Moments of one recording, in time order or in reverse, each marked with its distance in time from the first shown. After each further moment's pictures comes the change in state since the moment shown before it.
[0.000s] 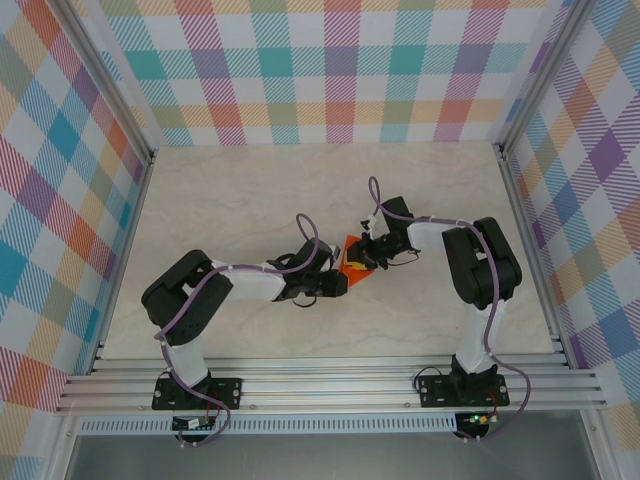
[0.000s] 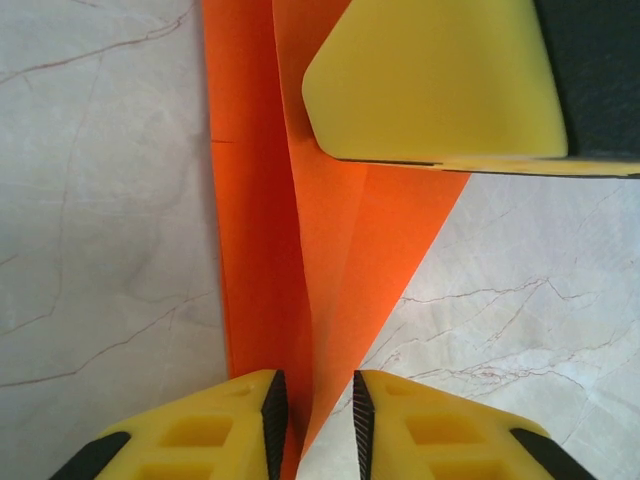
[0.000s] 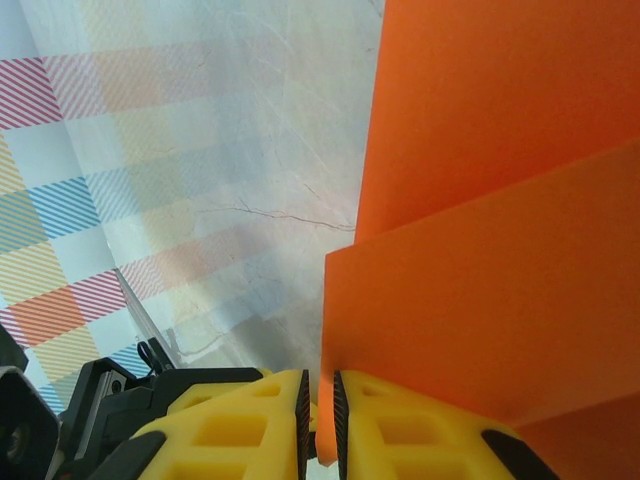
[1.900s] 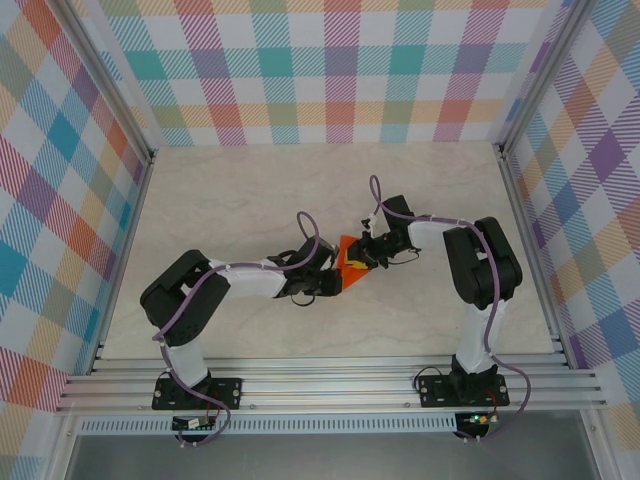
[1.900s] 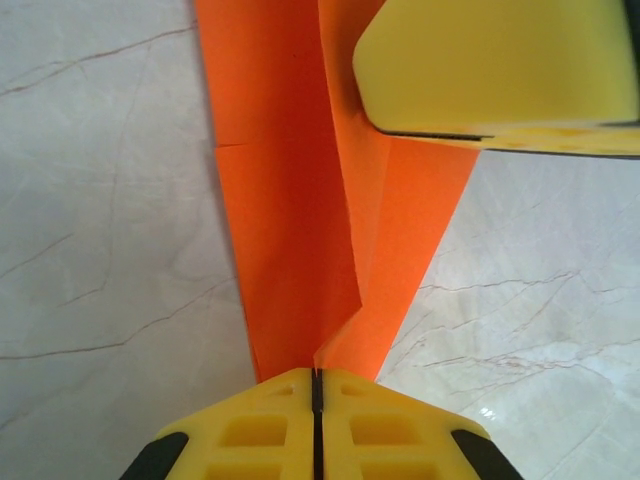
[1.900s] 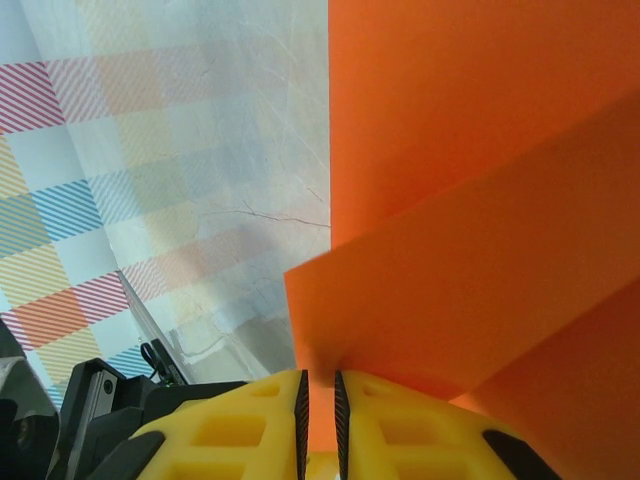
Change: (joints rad) left arm 0.000 -0.009 0.039 -0.099 -0.019 0.003; right arm 0.000 -0.002 0.011 -0.019 -0.001 -0.001
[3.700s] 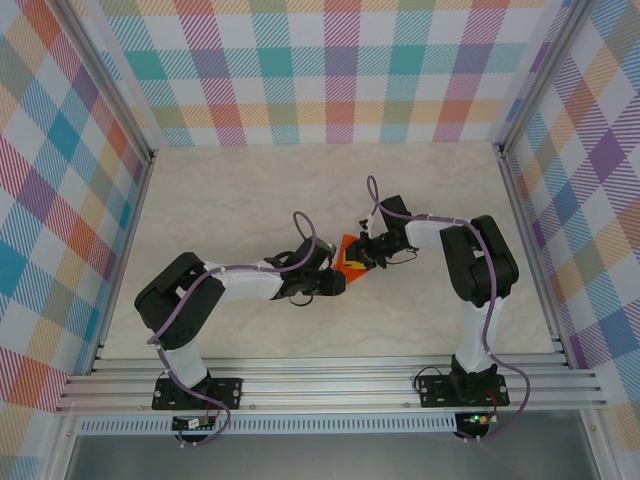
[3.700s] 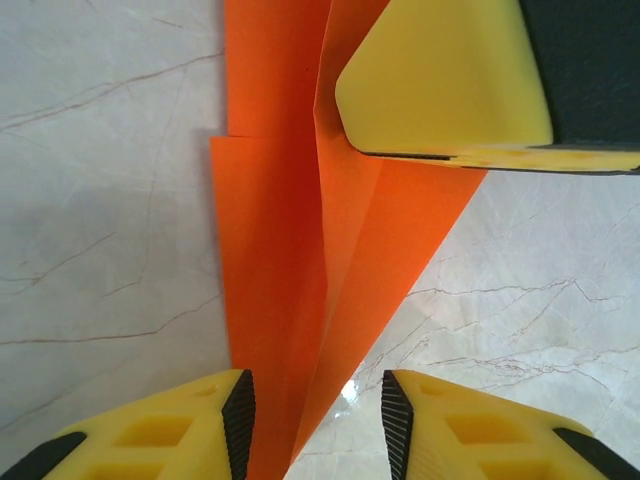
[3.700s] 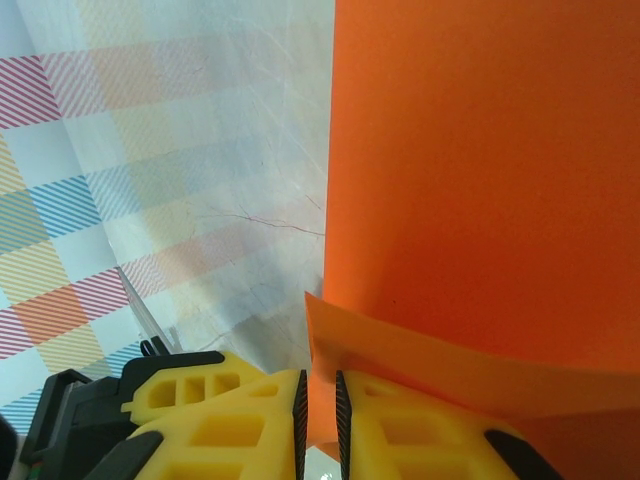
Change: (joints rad) left arm 0.000 -0.040 -0.023 -0.004 -0.045 0.003; right arm 0.010 0.027 0.021 -0.007 -0.007 -0.002
